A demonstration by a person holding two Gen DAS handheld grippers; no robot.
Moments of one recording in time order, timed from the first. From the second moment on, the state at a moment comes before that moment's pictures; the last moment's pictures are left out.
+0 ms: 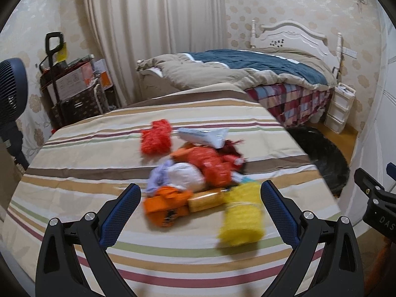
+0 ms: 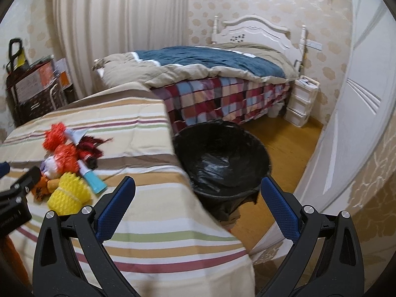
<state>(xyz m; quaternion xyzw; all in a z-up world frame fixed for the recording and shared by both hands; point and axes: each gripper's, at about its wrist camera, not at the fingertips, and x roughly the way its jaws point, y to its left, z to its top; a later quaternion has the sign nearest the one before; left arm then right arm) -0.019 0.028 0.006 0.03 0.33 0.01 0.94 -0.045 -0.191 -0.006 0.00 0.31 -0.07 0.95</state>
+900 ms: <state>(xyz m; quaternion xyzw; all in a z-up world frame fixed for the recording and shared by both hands) -0.033 0.150 -0.024 0.01 0.35 0.09 0.93 -0.013 -0.040 -0.043 -0.05 0.39 0.08 0.91</state>
